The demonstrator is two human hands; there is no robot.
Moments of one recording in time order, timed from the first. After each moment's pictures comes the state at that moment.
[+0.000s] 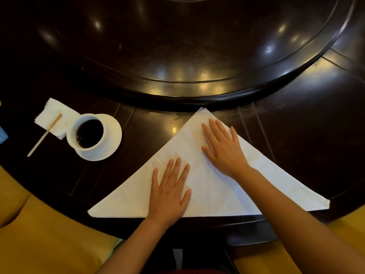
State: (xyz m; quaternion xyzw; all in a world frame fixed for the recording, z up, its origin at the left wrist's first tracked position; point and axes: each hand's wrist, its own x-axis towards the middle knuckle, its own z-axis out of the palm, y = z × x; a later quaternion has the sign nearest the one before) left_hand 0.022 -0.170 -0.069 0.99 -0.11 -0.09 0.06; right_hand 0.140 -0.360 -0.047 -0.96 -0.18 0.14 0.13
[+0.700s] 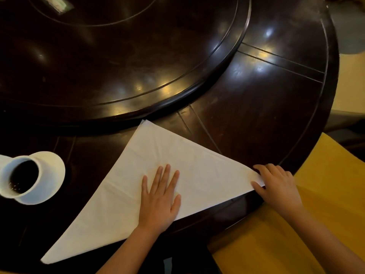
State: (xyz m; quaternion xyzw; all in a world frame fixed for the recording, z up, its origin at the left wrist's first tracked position) left_hand 0.036 -0.244 -0.063 0.97 -0.22 -0.12 0.06; right_hand -0.001 -0.549 -0.003 -0.98 0.13 0.16 0.00
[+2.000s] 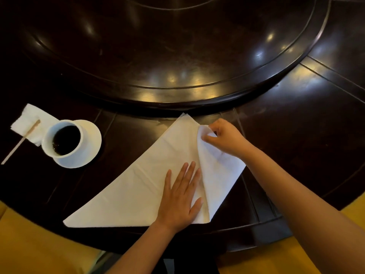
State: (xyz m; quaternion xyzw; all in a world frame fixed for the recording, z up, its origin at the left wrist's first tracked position) left_hand 0.033 -0.237 -0.062 0.97 -0.18 -0.05 0.16; right_hand 0.186 -0.395 0.016 -0.91 -0.07 0.22 0.35
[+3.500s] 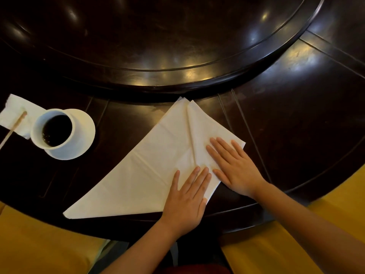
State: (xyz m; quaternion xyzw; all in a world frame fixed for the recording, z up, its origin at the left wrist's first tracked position) left_hand -0.001 -0.241 -0.061 0.95 -0.28 -0.12 0.09; right_hand 0.067 -0.441 -0.054 -0.95 -0.27 0.12 0.04
